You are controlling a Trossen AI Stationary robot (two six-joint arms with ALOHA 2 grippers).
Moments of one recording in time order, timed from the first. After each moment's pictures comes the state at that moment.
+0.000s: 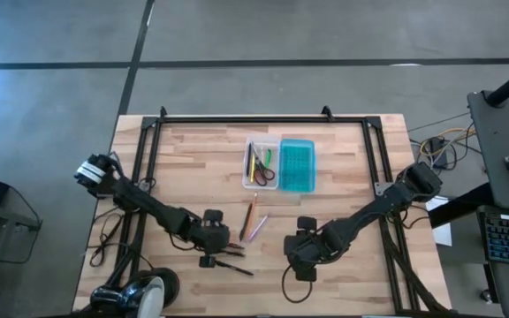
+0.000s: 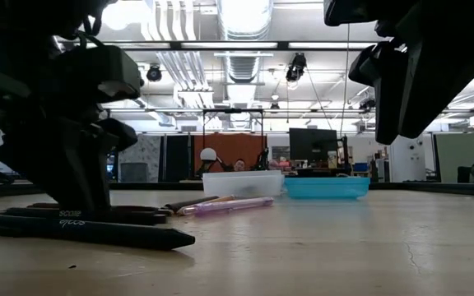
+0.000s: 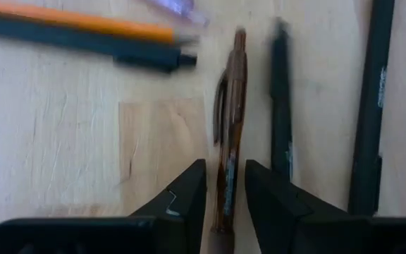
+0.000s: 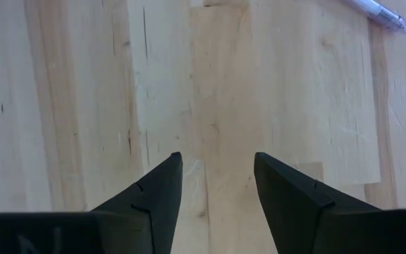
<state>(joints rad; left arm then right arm) -0.46 1.63 0.74 -0.11 -0.15 -0.36 0.54 1.80 1.26 -0.72 0.18 0.63</state>
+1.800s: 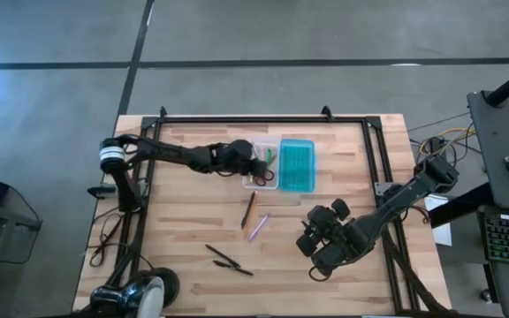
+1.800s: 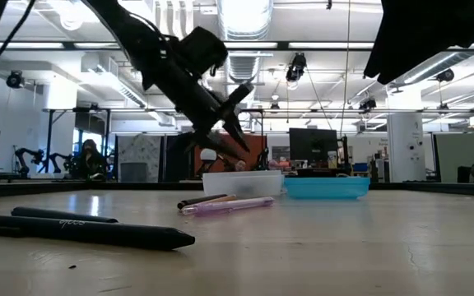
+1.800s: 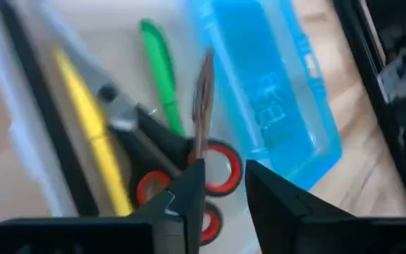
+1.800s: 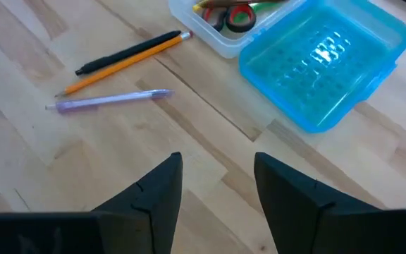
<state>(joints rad) 0.24 1.73 1.01 0.06 -0.06 -0.93 0.63 1.64 1.24 -1.06 0.73 1.41</state>
